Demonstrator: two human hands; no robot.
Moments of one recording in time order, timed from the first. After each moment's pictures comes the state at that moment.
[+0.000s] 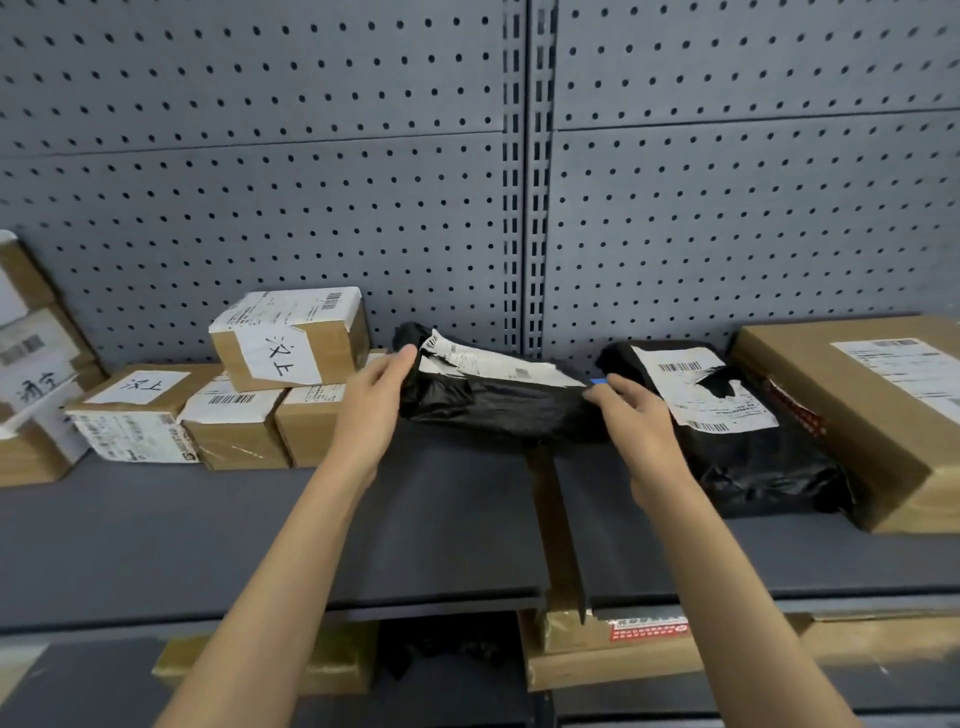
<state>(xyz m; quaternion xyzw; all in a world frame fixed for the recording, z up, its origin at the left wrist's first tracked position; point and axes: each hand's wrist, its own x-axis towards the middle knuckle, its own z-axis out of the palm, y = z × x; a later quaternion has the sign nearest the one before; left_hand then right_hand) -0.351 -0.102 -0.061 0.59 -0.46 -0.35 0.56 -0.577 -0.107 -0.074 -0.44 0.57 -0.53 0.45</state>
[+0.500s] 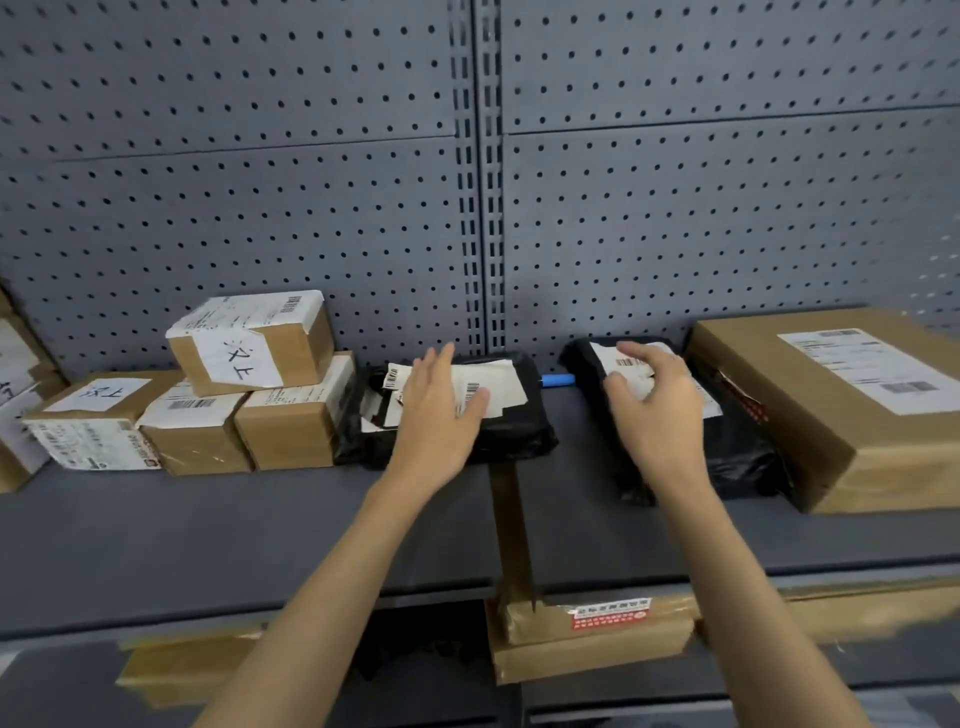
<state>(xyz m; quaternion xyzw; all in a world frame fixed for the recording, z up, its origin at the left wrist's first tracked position) -0.439 -0.093 -0.072 0.62 -0.66 -0.16 0.39 -0.633 -0.090 -0.061 -0.56 0.62 -0.53 0.16</state>
